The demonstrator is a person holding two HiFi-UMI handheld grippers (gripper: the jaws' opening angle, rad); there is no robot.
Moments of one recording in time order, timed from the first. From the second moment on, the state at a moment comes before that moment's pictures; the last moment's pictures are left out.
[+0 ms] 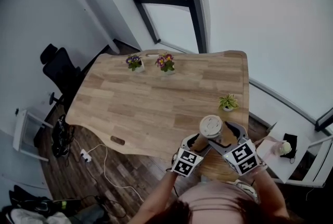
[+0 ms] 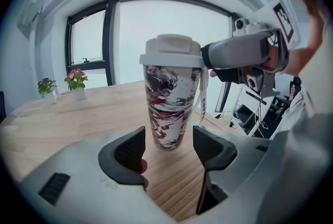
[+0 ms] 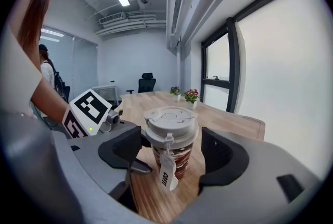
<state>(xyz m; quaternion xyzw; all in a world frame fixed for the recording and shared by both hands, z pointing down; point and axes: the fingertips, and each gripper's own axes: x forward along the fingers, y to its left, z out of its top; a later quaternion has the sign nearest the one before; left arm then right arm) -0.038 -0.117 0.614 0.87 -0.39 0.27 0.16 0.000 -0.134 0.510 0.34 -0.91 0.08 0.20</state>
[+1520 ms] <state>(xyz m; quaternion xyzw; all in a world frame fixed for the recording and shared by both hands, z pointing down) -0.075 -0.053 0.470 0.79 -0.59 0.11 0.12 0.048 -0.078 0.424 0.39 -0.91 0.08 0.09</state>
